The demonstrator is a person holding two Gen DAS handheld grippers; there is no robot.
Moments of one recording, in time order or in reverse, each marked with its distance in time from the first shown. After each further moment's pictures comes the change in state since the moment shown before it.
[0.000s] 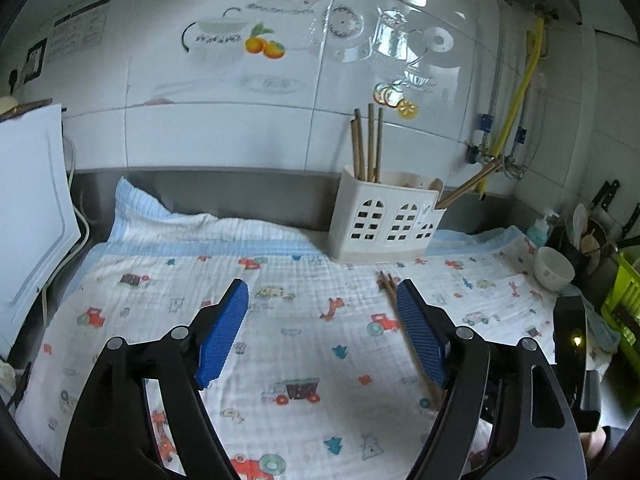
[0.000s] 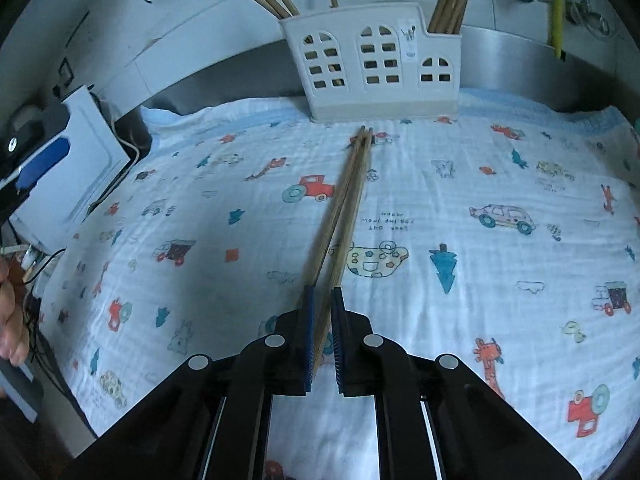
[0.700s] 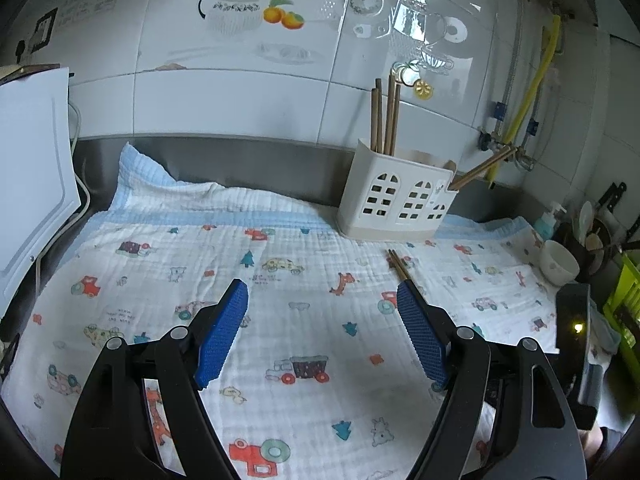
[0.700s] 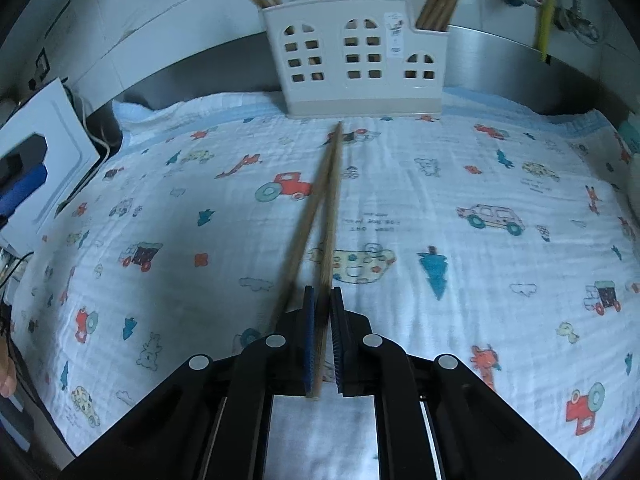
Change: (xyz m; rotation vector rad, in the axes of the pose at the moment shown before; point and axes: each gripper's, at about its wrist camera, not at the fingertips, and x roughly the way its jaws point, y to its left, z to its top) left arm 0.013 0.010 -0.019 -0.047 0.060 0.008; right arm 0.008 -0.001 -0.004 0.004 -0.023 -0.098
